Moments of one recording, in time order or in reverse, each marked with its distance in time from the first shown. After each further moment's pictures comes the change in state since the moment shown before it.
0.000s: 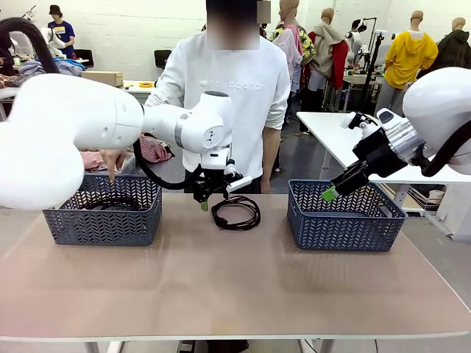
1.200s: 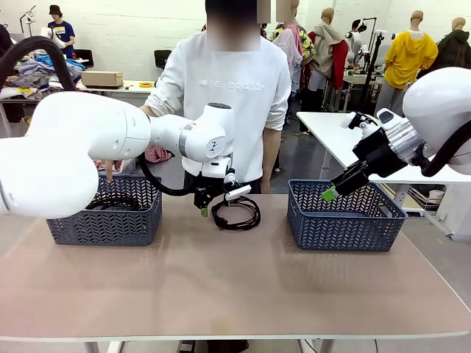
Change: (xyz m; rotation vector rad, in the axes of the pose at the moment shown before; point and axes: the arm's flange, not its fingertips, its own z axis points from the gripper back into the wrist) left arm -0.008 0.007 -0.032 -0.024 0.005 -0.047; right arm 0.000 0.000 0.000 0.000 0.000 0.000
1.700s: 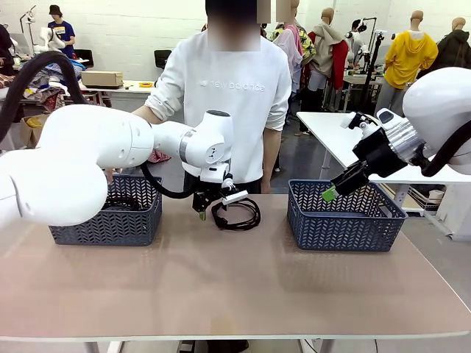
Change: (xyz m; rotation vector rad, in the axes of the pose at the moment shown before) left arm -0.014 0.006 -0.025 -0.013 -0.003 -0.027; right arm 0.000 0.000 0.000 0.000 0.000 0.000
